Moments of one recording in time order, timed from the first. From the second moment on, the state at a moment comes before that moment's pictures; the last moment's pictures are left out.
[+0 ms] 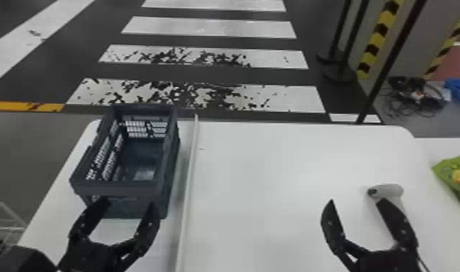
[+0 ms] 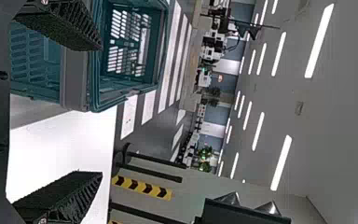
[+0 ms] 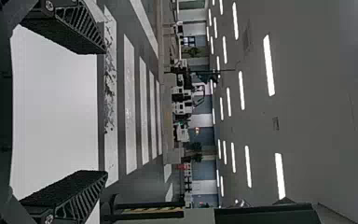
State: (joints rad) left arm 0.66 0.25 -0.04 -2.01 0.37 -0.18 -0.12; right arm 0.65 -0.16 0.06 -1.91 -0.16 -0.38 0.00
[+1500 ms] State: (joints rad) left arm 0.65 0.25 -0.05 -1.98 0.37 -0.18 -0.13; right arm 0.65 -0.16 0.08 -1.87 -0.15 -0.48 -0.03
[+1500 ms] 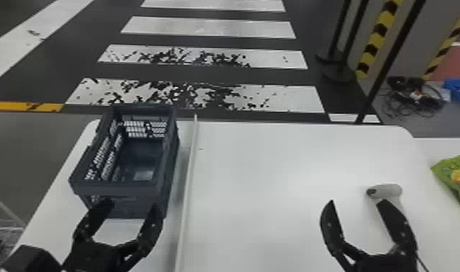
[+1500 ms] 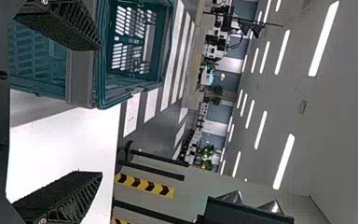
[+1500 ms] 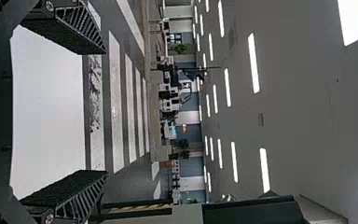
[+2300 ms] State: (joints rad) left arm 0.65 0.26 -0.05 -1.98 0.37 -0.18 -0.13; right arm 0.65 -0.16 0.08 -1.88 -0.14 -0.40 -0.03
